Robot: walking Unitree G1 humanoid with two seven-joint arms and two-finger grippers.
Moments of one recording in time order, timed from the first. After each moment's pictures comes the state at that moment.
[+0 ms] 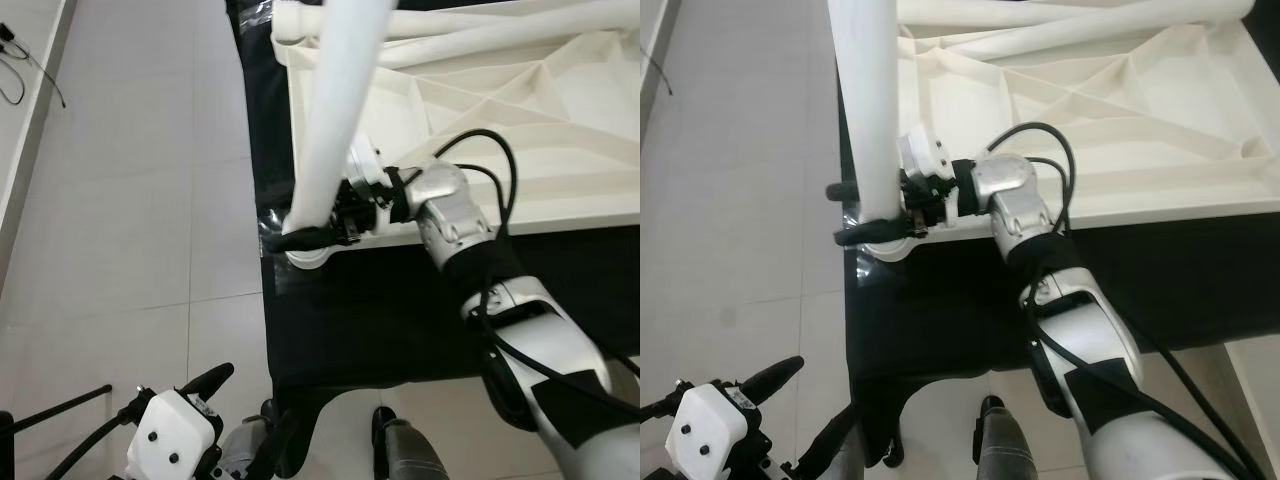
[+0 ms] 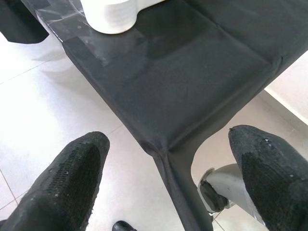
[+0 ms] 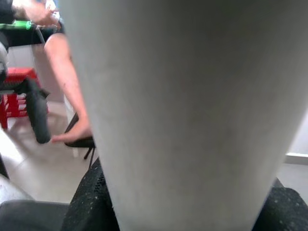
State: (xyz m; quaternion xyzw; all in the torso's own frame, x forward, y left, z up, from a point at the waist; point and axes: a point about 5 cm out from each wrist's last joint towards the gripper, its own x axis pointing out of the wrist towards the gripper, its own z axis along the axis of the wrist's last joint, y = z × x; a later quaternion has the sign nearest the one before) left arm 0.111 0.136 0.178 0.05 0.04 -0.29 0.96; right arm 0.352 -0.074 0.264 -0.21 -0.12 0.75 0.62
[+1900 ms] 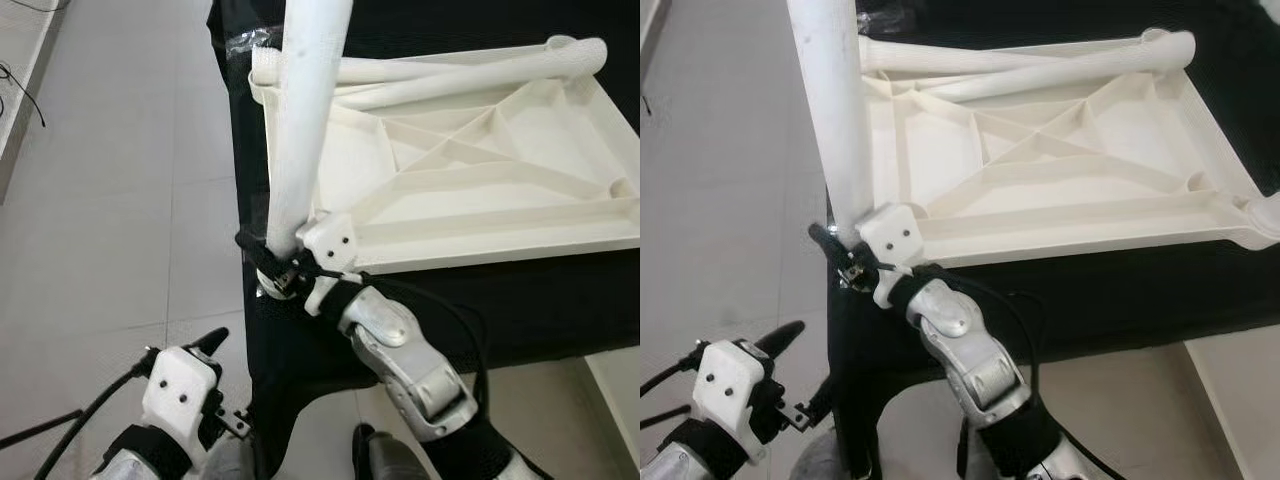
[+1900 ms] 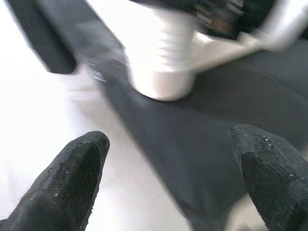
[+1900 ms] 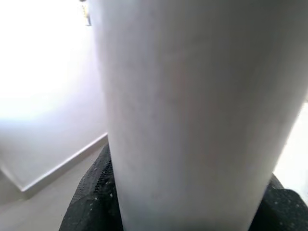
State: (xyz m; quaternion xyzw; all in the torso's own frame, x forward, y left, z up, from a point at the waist) left arm 0.166 0.153 0.162 0.02 -0.01 -0.19 0.98; right arm 0.289 -0.019 0.196 -0.05 -0.11 0.34 0.93
